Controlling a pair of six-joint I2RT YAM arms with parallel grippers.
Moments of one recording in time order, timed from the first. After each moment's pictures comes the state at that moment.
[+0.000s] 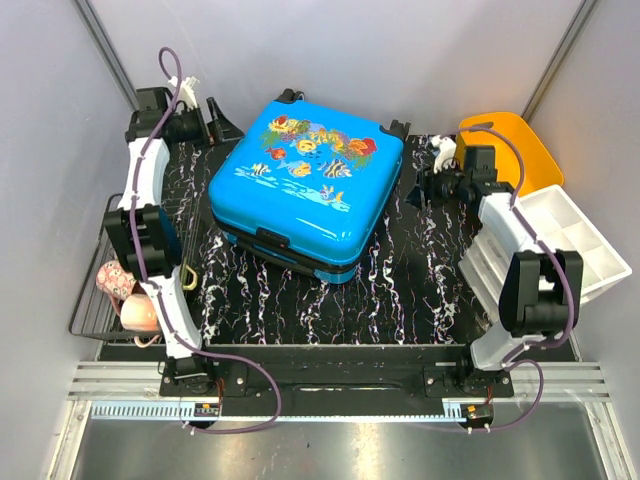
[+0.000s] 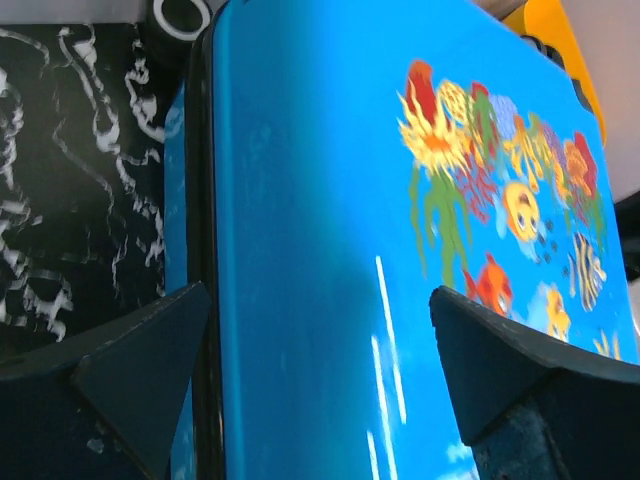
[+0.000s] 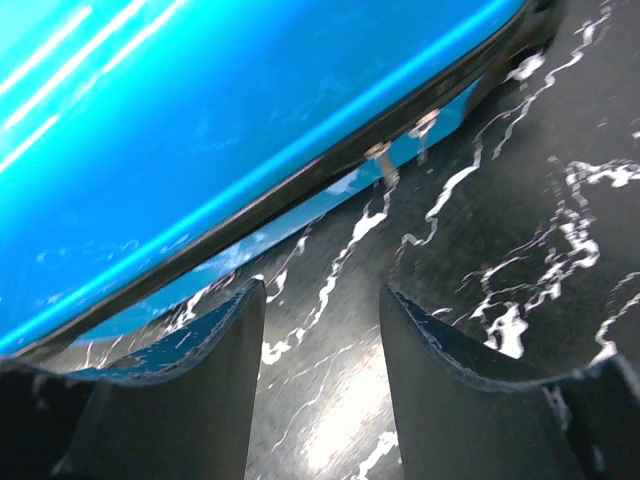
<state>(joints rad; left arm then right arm) 0.17 2.06 2.05 -0.65 0.86 -0.17 0.02 1.65 1.27 -0.31 -0.64 -0.16</state>
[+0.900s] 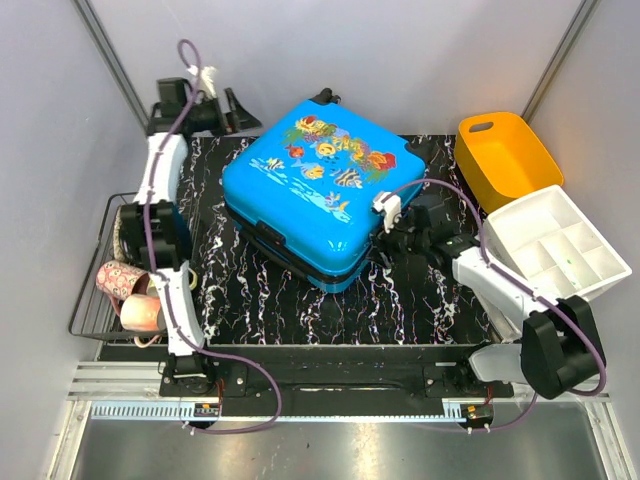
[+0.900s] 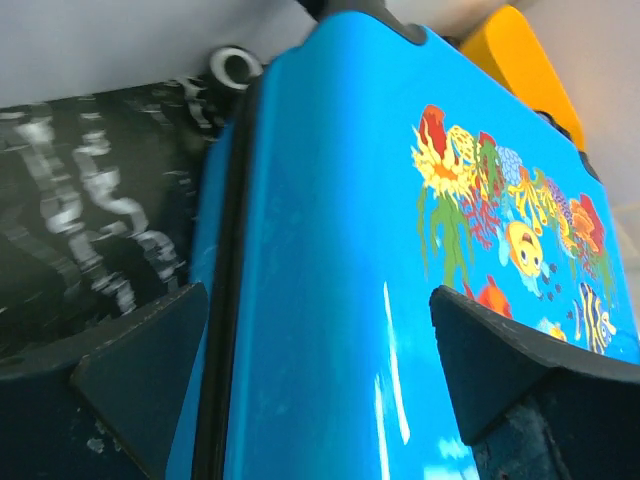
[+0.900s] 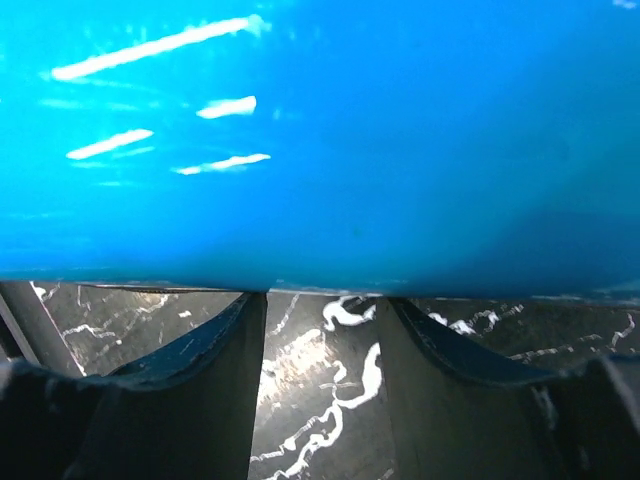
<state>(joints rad) 0.06 2.28 2.26 -0.46 0.92 -0.30 0.41 1.31 0.82 -0.18 -0.52 -0.22</state>
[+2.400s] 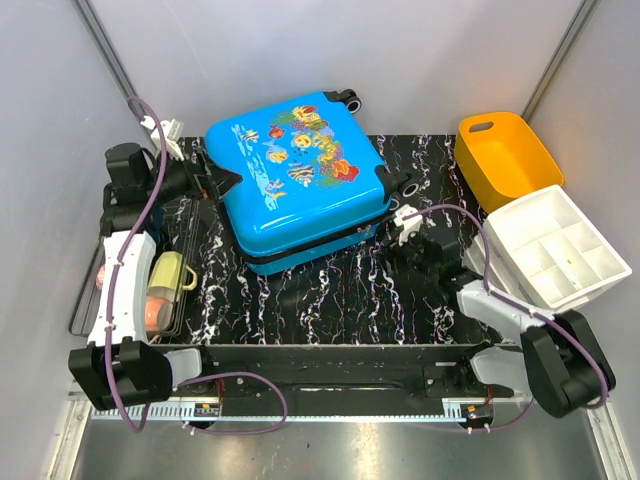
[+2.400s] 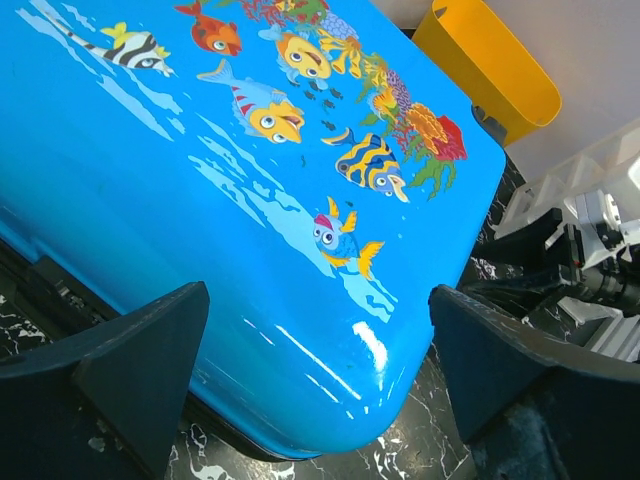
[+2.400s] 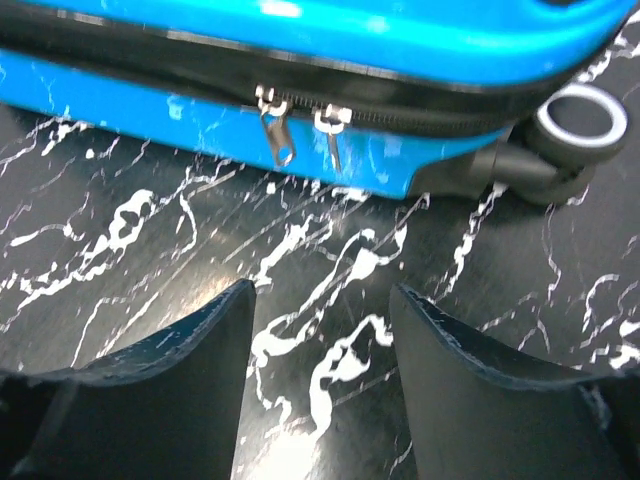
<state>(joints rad) 0.15 1.21 1.23 -0.34 0.82 -0.21 0.42 1.17 0.45 0.31 -0.27 -0.05</state>
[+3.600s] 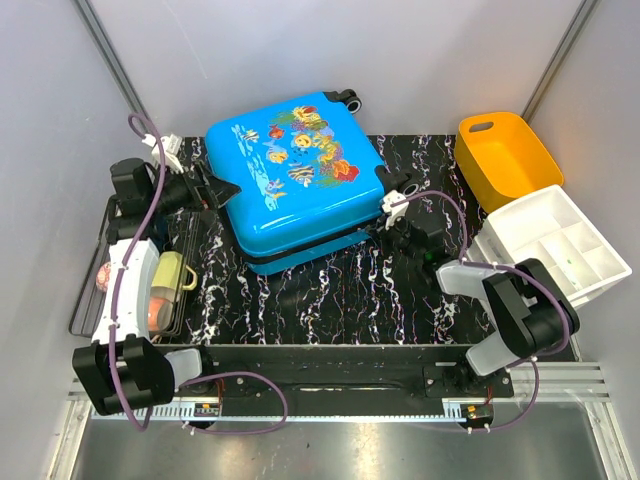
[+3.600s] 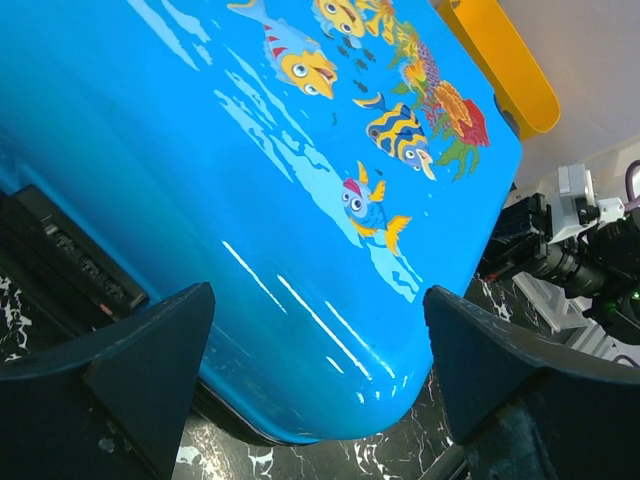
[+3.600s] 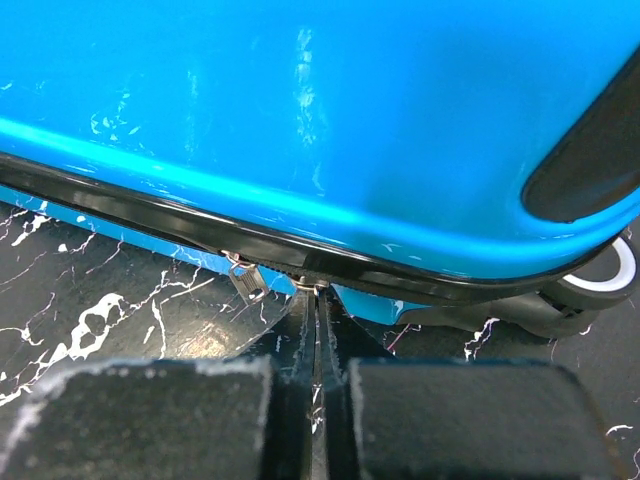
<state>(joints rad) 0.18 1.19 1.09 -0.28 0.83 -0.29 0.42 1.53 0.56 0.71 -0.31 -0.05</state>
